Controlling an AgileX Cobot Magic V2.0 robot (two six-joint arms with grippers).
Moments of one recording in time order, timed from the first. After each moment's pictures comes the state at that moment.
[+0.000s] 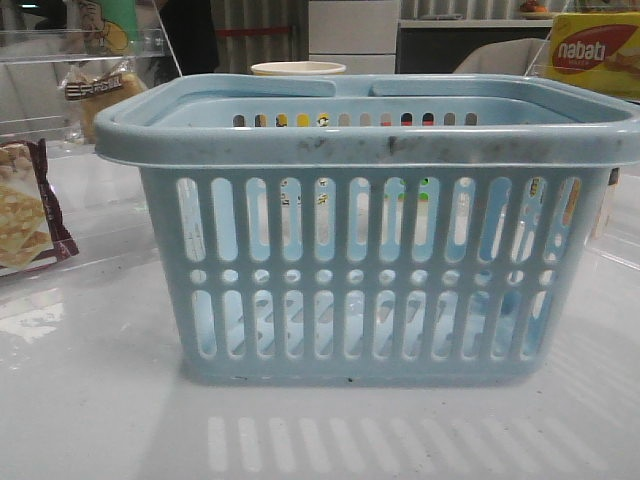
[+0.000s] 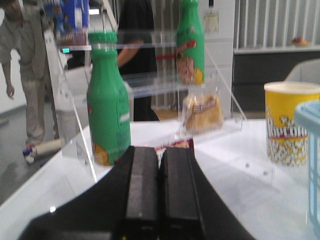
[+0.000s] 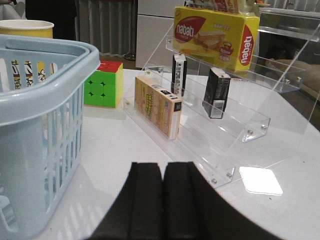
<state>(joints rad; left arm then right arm) 0.00 -0.01 0.00 -0.02 -0.07 0.06 -0.02 -0.01 0.02 0.04 0.09 -0.07</state>
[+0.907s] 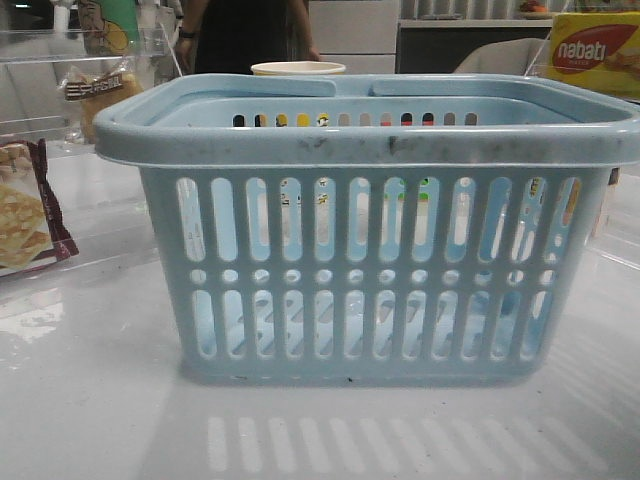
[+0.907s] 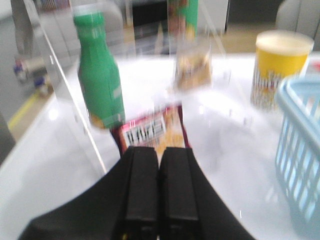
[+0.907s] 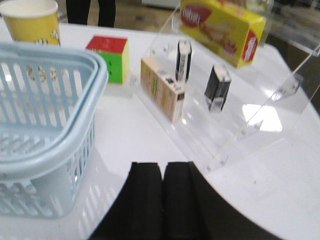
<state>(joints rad) 0.00 0.35 -0.62 -0.02 0.67 0.06 -0.02 0.39 -0.57 0.04 0.62 -0.07</state>
